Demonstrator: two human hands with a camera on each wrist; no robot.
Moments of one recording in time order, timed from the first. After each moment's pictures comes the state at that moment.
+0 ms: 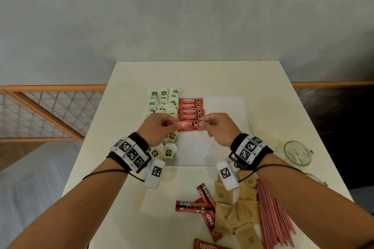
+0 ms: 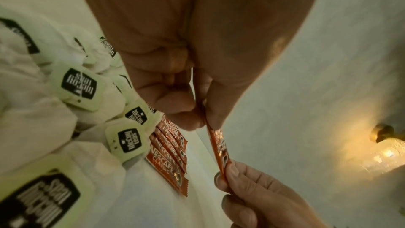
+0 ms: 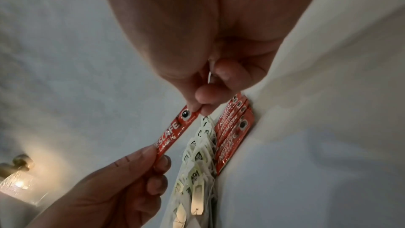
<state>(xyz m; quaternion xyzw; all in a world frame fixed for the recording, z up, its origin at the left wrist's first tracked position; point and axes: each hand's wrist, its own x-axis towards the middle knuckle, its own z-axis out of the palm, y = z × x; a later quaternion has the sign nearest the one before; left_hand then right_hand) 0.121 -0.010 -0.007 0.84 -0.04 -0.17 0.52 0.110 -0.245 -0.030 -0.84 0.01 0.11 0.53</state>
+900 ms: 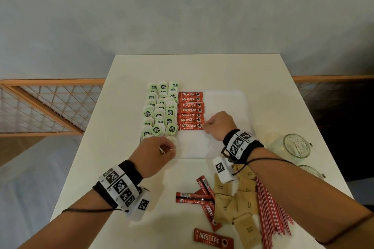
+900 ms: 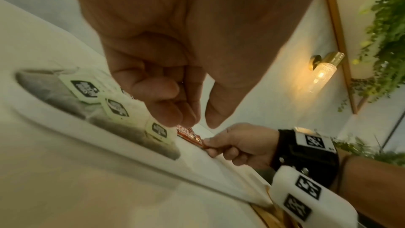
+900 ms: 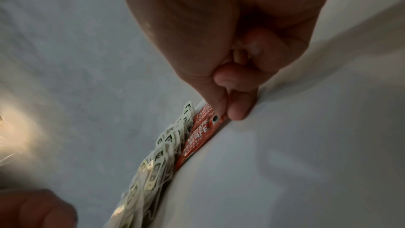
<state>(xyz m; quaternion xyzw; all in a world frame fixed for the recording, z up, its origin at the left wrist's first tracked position) 0.046 0.012 -0.029 0.93 -0.12 -0.13 0.33 0.112 -0.242 -0.049 -0.91 0.12 0.15 0.38</state>
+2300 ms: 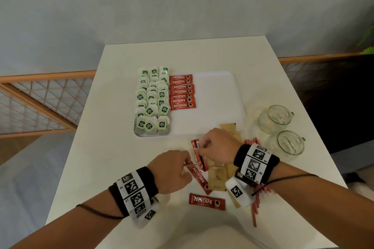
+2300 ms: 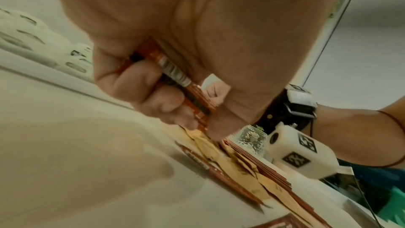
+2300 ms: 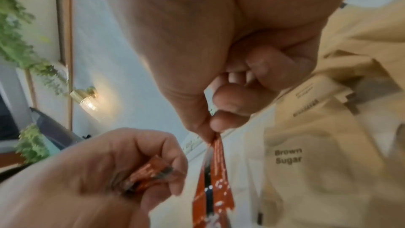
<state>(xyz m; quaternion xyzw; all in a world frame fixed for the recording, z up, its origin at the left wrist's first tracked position) -0.047 -0.036 -0.022 0.91 -0.27 -0.27 0.18 -0.026 -0.247 -0.034 -0.91 -0.08 0.23 0.34</state>
